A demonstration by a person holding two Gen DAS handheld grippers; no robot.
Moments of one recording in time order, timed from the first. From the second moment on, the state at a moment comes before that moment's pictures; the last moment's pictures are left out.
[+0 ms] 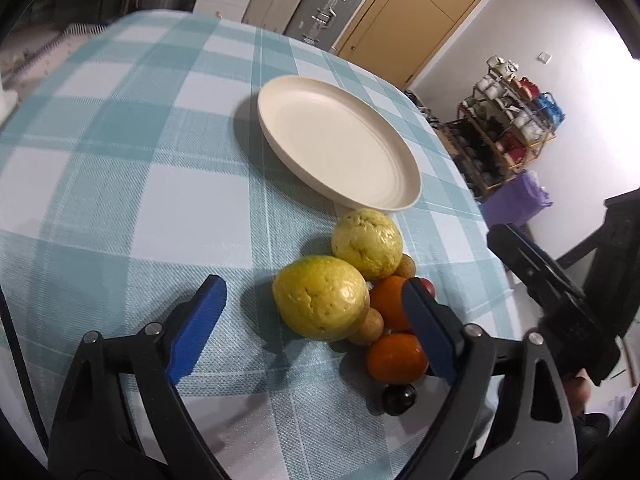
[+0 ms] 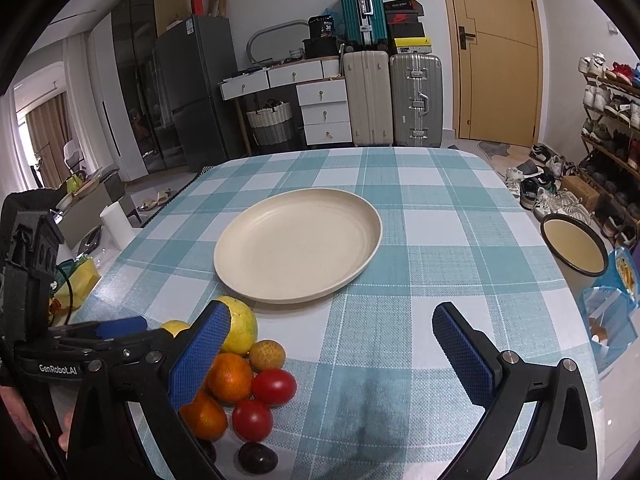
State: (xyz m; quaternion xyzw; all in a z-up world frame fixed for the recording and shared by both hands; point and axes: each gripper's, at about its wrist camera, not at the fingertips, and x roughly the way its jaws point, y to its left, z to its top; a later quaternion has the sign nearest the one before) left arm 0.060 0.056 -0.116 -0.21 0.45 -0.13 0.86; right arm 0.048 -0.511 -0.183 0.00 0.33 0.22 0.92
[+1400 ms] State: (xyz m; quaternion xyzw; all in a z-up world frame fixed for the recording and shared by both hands) left arm 0.071 0.112 -0.144 -0.31 0.45 -0.21 0.81; right arm 0.083 -0.441 -0.218 0.01 0.42 0.35 0.84
